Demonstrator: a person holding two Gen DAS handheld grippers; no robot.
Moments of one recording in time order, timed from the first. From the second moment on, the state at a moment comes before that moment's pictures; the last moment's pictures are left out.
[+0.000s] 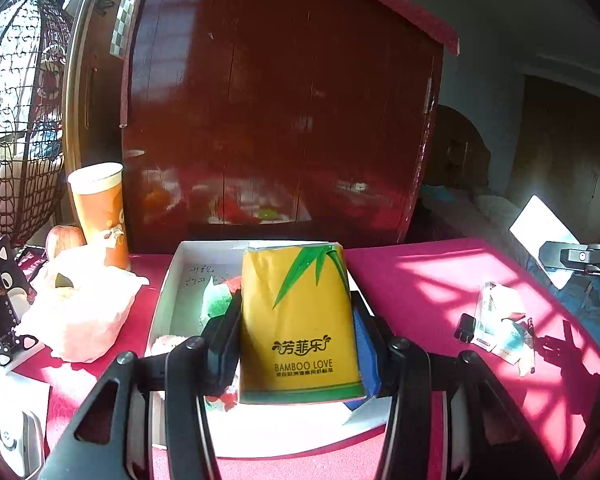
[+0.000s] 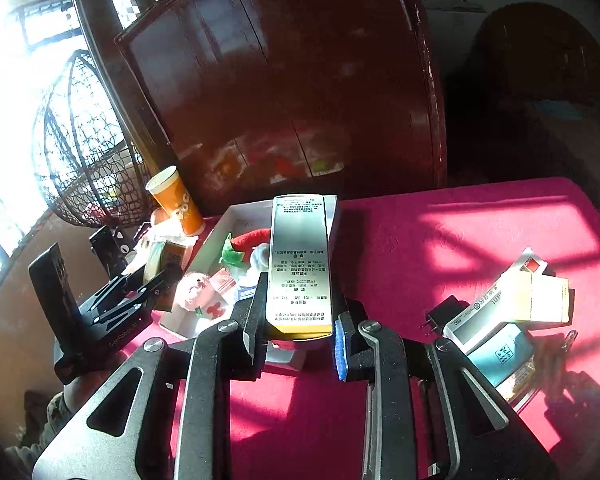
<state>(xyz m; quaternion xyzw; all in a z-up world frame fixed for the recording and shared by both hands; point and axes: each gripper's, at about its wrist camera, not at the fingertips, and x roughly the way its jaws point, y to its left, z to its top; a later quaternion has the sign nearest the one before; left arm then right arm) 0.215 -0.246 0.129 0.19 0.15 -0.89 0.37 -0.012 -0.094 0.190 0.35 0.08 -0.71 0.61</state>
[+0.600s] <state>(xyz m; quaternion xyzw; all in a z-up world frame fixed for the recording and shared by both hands) 0.220 -0.348 0.121 0.25 0.19 -0.85 0.42 0.027 -0.245 0.167 0.43 0.07 -0.65 0.63</state>
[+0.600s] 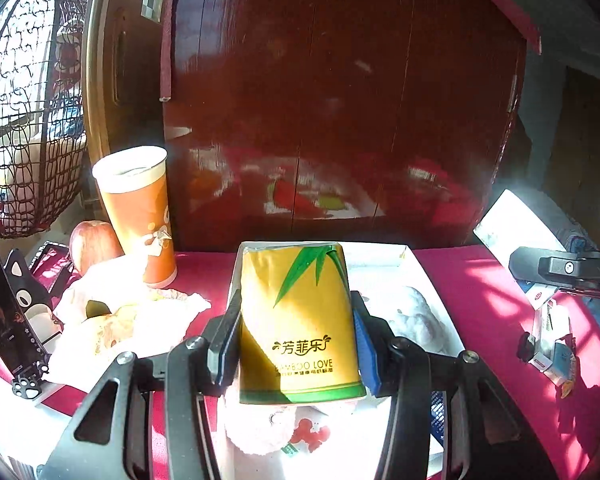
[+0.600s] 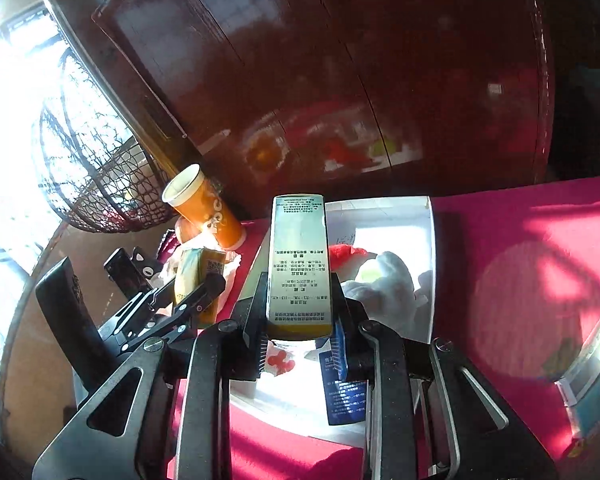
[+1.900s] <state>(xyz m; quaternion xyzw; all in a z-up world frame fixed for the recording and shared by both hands) 0.215 -0.274 0.099 0.22 0.19 -0.82 0.49 0.021 -0.152 0.133 0.36 -0.04 -0.71 0.60</state>
